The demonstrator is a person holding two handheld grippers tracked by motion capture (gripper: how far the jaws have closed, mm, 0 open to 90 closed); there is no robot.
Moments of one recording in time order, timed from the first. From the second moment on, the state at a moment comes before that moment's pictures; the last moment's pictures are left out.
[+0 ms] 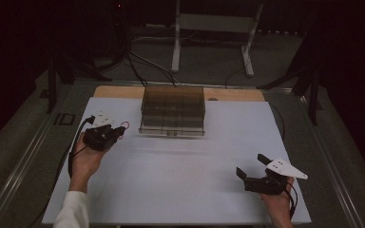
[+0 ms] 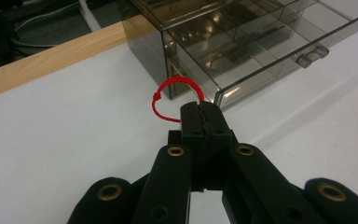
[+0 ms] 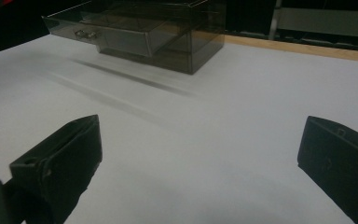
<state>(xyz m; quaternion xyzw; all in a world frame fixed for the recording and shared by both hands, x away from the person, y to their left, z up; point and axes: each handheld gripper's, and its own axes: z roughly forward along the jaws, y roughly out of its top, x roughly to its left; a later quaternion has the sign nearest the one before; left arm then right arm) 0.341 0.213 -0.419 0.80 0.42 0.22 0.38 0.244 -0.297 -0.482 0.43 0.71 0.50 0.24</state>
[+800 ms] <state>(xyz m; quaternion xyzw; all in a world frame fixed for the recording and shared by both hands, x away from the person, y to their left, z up) 0.359 0.193 -0.408 0.81 0.40 0.21 0.38 0.244 -0.298 -0.482 0.43 0.71 0.50 0.24</state>
